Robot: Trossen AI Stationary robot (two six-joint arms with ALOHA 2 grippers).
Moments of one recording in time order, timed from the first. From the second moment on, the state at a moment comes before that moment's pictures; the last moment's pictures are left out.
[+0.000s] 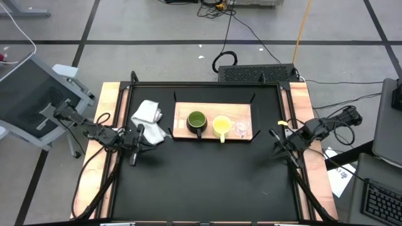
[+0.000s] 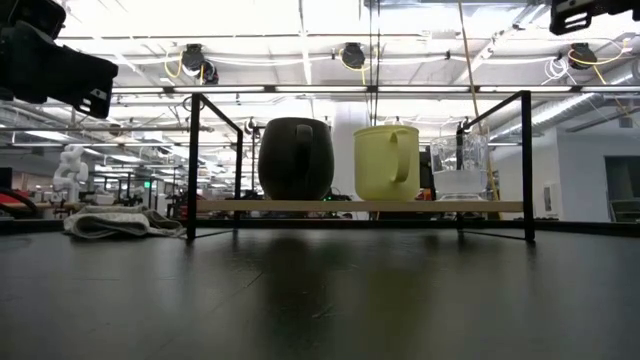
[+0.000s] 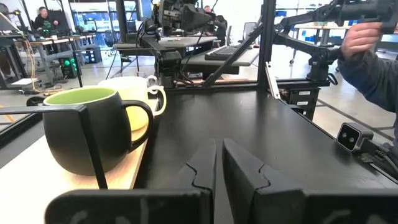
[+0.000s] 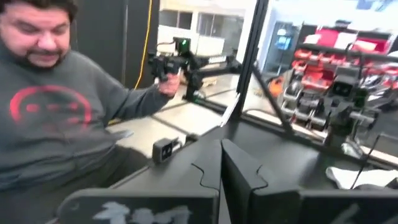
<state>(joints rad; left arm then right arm) -0.51 0.18 0.01 0.13 -0.37 -0.01 0.39 0.19 0.29 -0.13 -0.21 -0.13</state>
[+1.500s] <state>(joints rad) -0.51 0.18 0.01 0.11 -0.37 -0.03 0.39 0.20 0.06 0.24 -0.13 -0.05</state>
